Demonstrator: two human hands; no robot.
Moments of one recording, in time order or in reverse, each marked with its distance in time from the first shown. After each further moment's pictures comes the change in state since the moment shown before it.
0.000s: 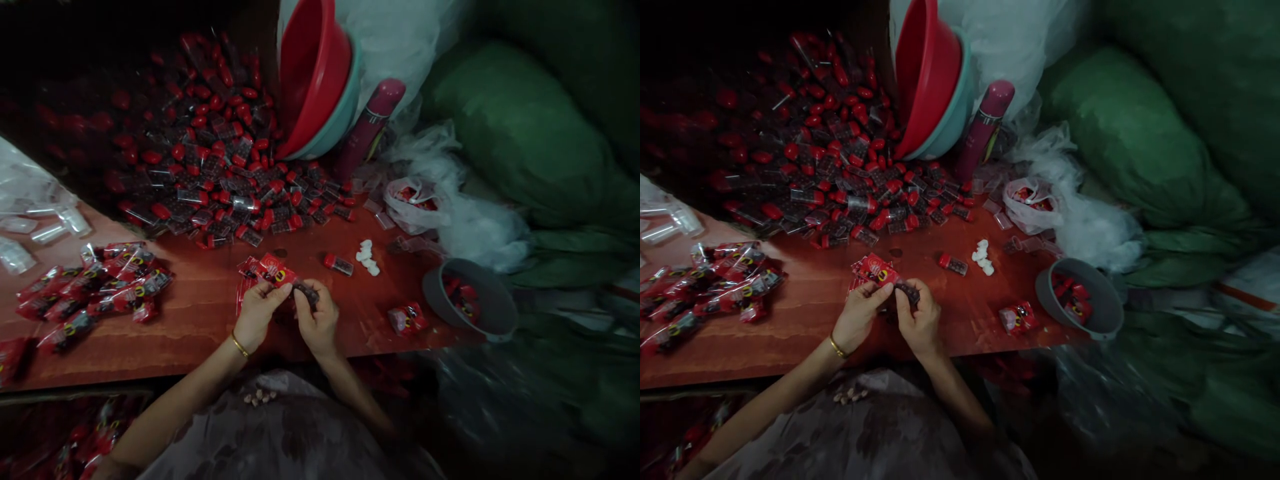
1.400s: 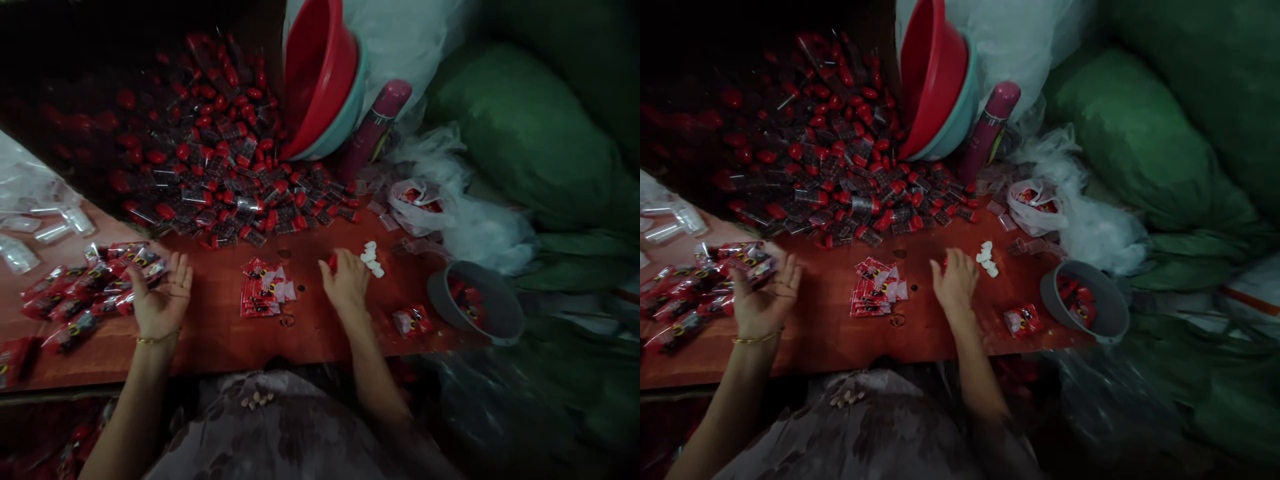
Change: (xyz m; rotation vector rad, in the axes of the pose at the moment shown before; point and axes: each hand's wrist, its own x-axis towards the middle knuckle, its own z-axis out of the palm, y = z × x) left_hand 0.010 0.084 -0.117 -0.538 0.341 0.261; right_hand 0.069 0.035 -0.021 -0.798 0.036 -0.138
